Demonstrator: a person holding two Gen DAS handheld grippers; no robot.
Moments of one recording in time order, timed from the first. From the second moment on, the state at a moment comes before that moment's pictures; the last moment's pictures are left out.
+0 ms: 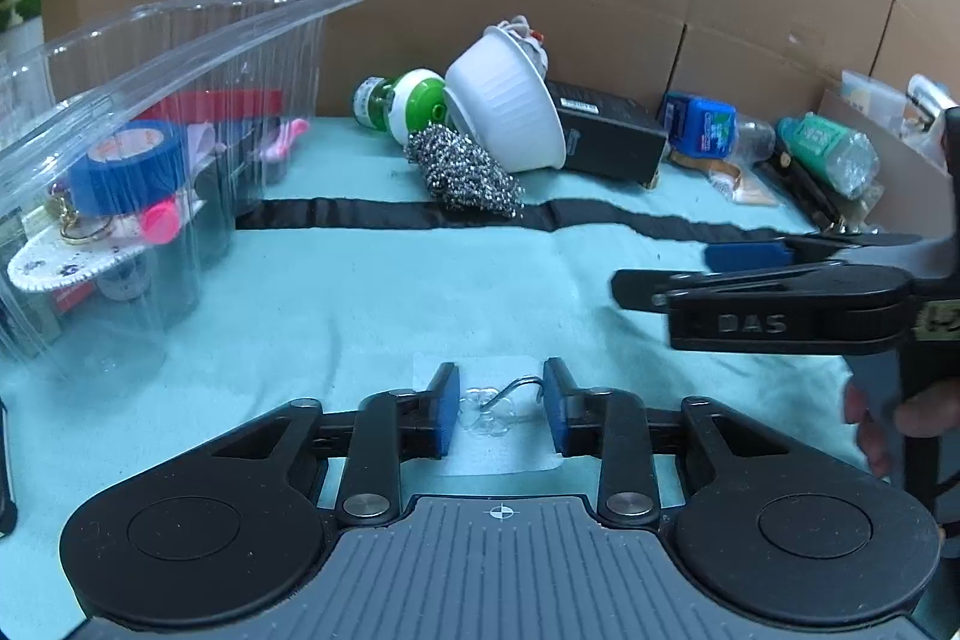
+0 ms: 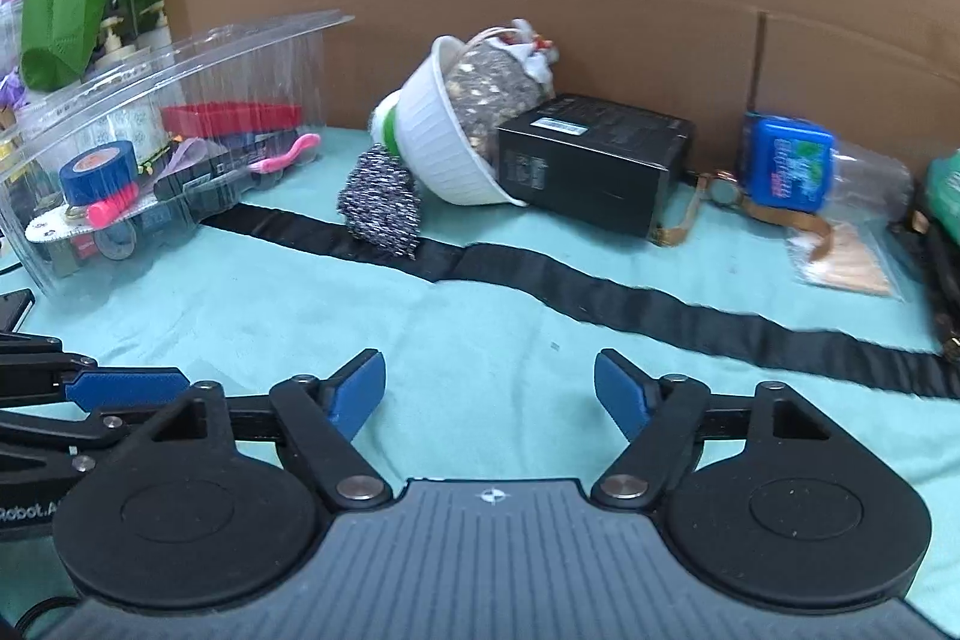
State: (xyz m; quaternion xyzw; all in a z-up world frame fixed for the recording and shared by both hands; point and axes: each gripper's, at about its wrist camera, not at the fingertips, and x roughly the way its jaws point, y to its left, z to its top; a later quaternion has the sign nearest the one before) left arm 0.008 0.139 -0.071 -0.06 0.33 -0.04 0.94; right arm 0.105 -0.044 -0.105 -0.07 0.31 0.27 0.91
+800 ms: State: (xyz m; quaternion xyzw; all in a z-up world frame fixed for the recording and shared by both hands) left arm 0.015 0.162 -0.073 -0.05 0.31 -0.06 0.95; right arm 0.171 0.054 -0.111 -0.09 0.31 0.33 0.88
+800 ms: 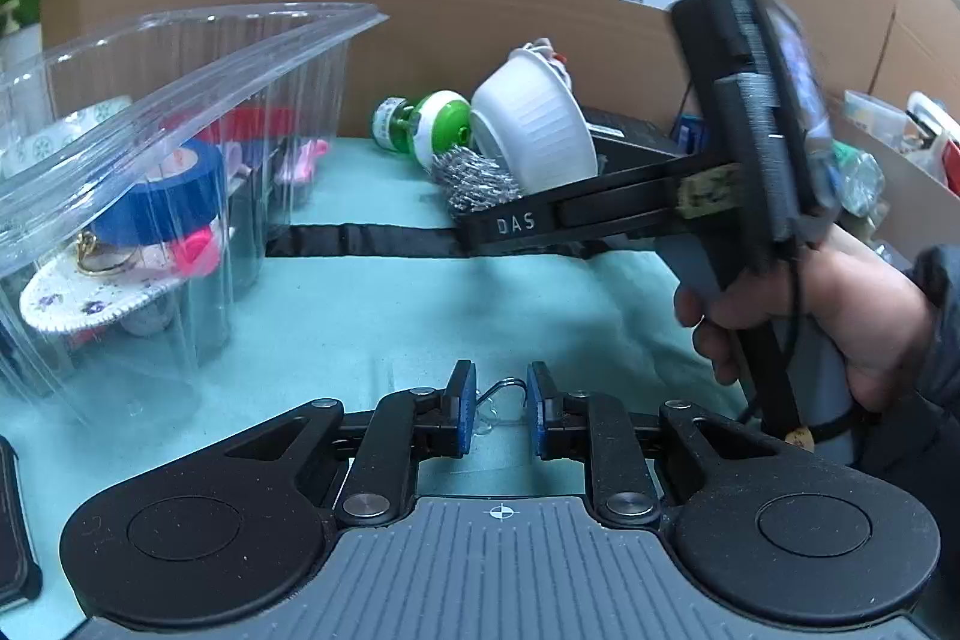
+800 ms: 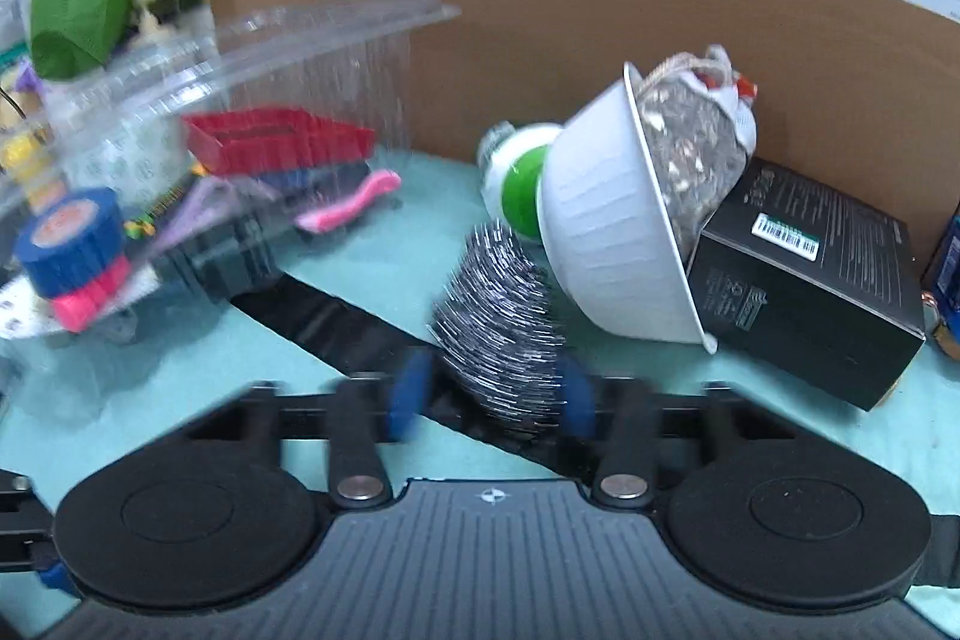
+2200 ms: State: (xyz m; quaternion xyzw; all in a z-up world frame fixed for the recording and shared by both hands) left arm -0.045 0.205 0.071 -0.10 0.16 0.01 0.98; right arm 0.056 0.012 -0.001 -0.03 0.20 0.39 0.90
